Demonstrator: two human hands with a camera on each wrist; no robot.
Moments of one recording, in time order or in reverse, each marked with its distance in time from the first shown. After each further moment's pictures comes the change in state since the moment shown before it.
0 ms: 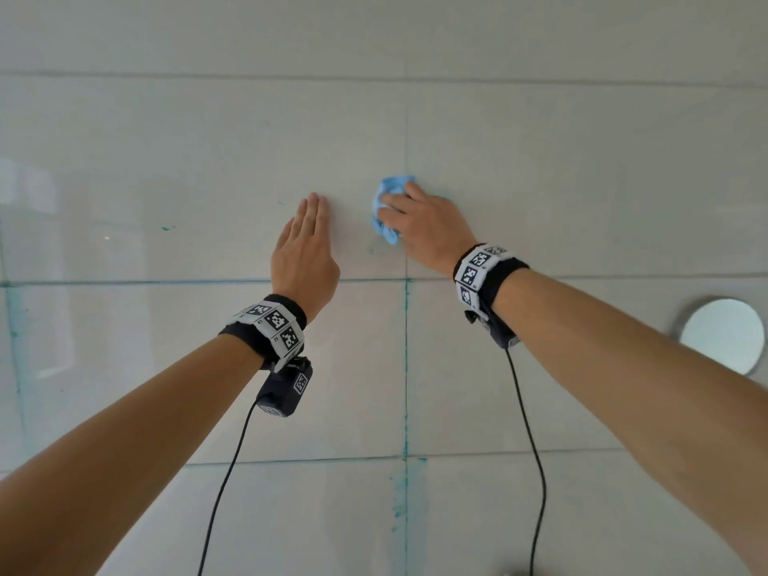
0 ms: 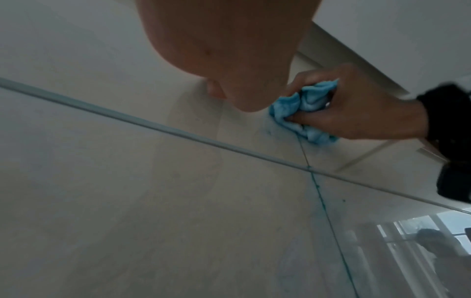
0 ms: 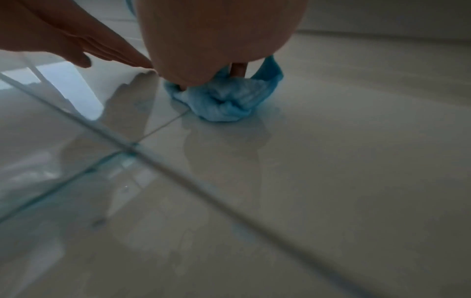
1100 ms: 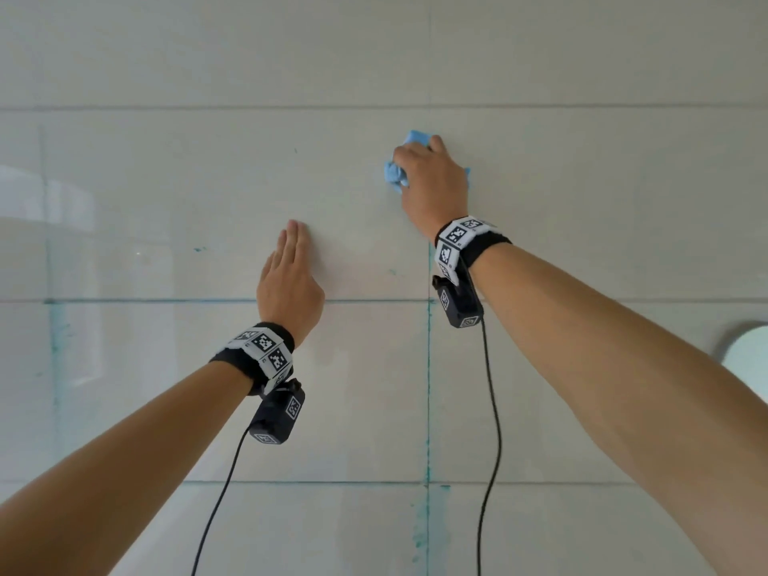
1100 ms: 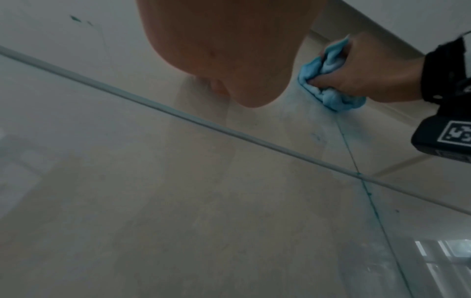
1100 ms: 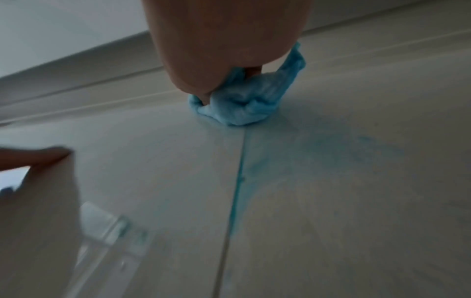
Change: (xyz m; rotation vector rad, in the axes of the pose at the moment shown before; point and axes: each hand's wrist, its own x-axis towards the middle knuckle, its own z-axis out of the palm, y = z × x) left_hand -0.007 -0.050 -0.006 -0.049 0.017 -0.145; right_hand 0.087 0.012 -0.013 0.155 0.086 0.435
